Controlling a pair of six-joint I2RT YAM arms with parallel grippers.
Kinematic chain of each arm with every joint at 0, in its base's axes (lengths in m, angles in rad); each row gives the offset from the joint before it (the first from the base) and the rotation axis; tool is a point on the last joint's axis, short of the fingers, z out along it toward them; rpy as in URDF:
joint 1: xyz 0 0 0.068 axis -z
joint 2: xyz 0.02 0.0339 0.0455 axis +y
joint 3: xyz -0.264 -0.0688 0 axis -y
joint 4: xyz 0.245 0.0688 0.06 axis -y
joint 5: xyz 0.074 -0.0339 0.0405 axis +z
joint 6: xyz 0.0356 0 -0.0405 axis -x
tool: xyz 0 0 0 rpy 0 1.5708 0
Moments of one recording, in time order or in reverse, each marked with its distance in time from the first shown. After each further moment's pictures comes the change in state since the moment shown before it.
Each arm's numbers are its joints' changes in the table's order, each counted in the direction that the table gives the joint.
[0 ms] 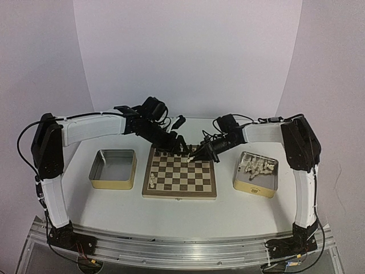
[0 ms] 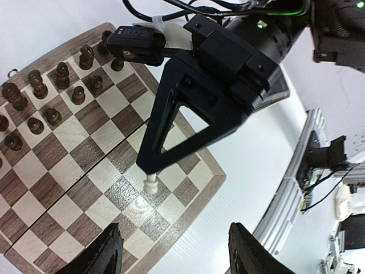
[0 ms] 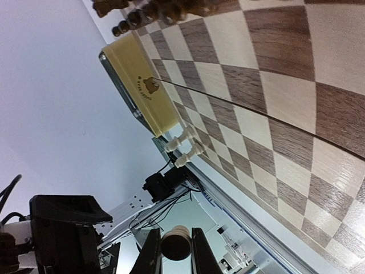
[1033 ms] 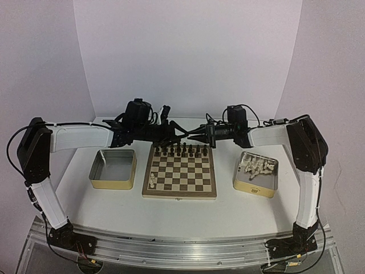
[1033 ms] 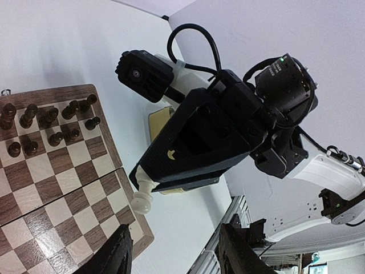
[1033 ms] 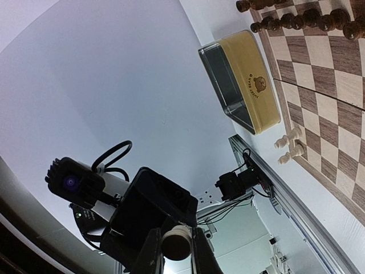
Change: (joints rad) left arm -0.039 -0.153 -0.322 0.623 -0.014 0.536; right arm 0.011 -0.084 -0.150 0.766 0.040 -0.604
